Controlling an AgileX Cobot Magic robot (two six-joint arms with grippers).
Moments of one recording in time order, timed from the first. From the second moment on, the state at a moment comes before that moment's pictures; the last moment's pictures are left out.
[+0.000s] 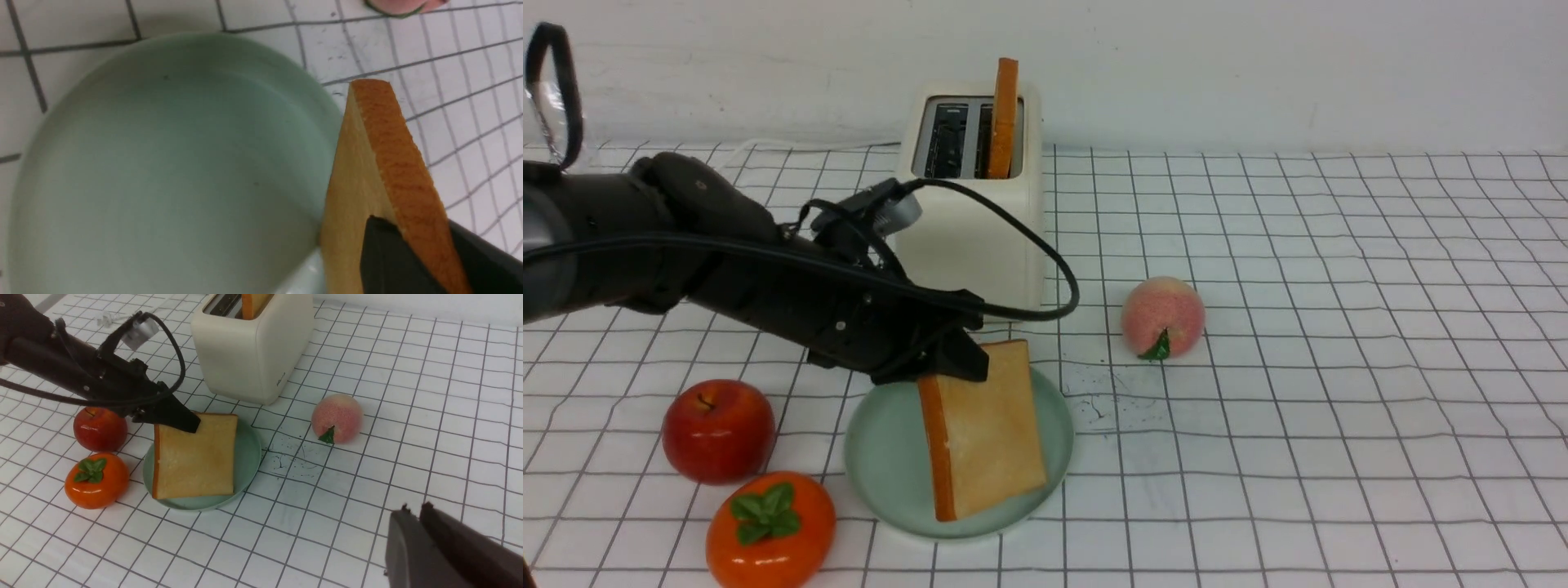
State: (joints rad) right arm 0.50 0.64 -1.06 0.02 0.95 0.19; left arm -0.23 1.75 -1.15 -0.91 0.66 0.52
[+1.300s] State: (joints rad) right arm 0.50 1.20 -1.22 0.19 0.84 0.04; left arm -0.23 1.00 -1.10 -0.35 0.76 0.20
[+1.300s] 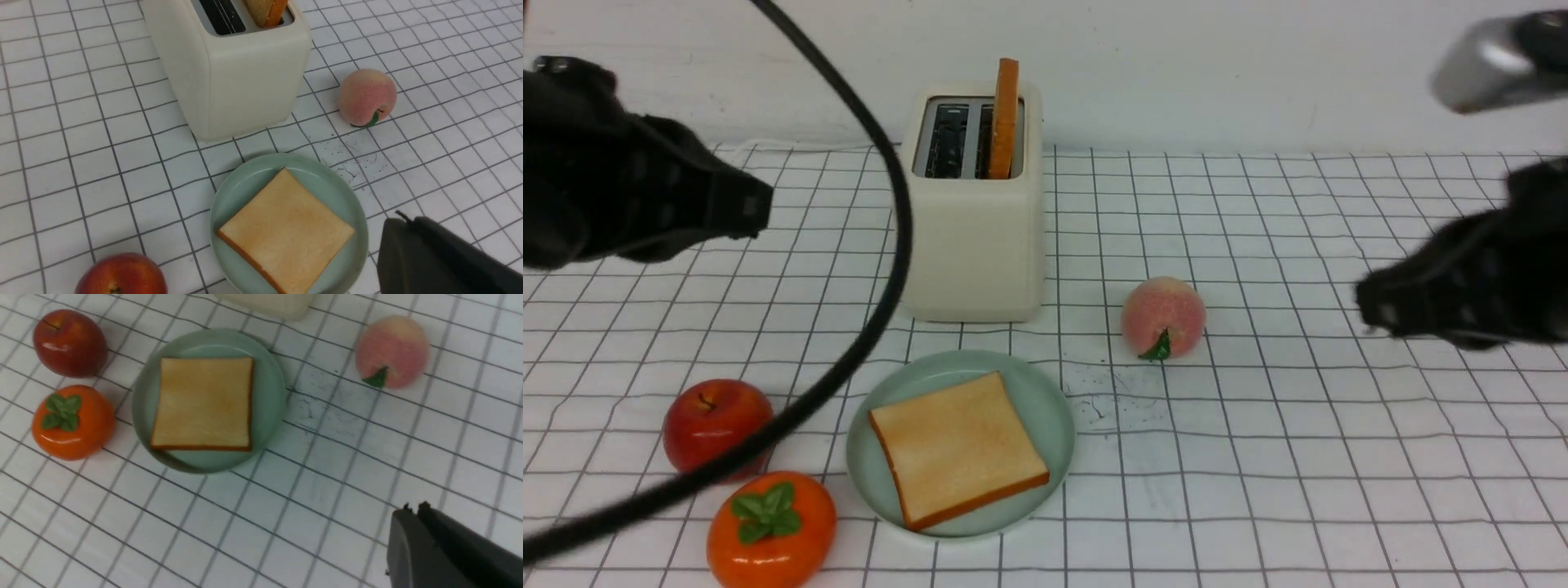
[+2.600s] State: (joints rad) right arm 0.53 2.32 -2.44 0.12 0.76 0.25; left arm -0.23 0.35 -0.60 -0.41 0.51 0.19
